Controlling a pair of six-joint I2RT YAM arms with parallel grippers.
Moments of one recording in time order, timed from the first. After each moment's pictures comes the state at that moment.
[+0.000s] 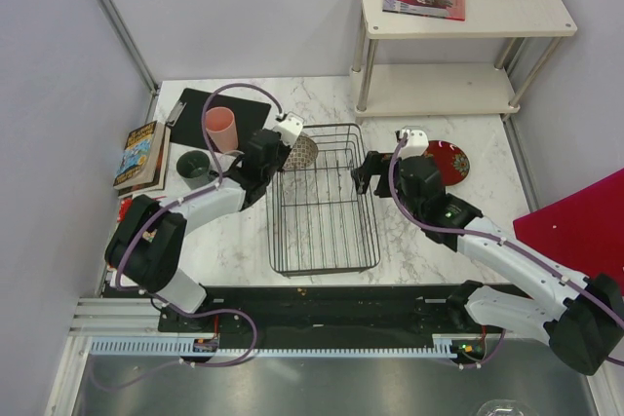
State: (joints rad) left arm -0.53 1.58 0.90 0.25 -0.28 0.26; right arm 0.68 1.05 0.75 -0.06 0.27 0.50
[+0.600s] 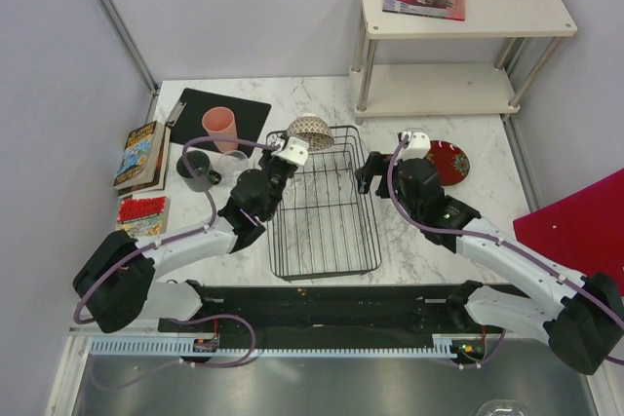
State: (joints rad) left arm -0.78 1.31 0.62 0.85 -0.48 0.48; right arm 0.68 1.06 0.72 -0.04 0.33 0.50
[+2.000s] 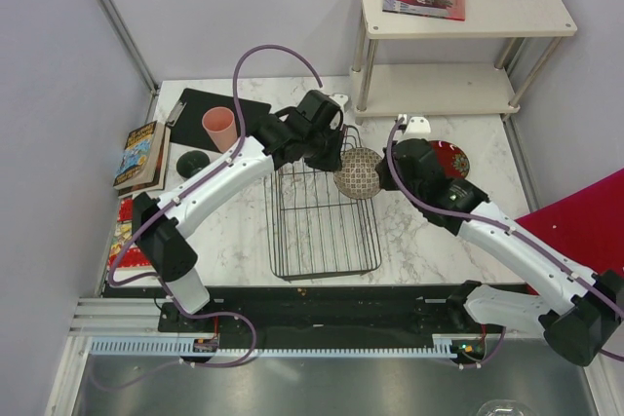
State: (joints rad) left arm -0.81 1.70 1.71 -0.85 0.03 -0.43; right arm 0.68 1.10 0.99 -0.41 0.38 0.50
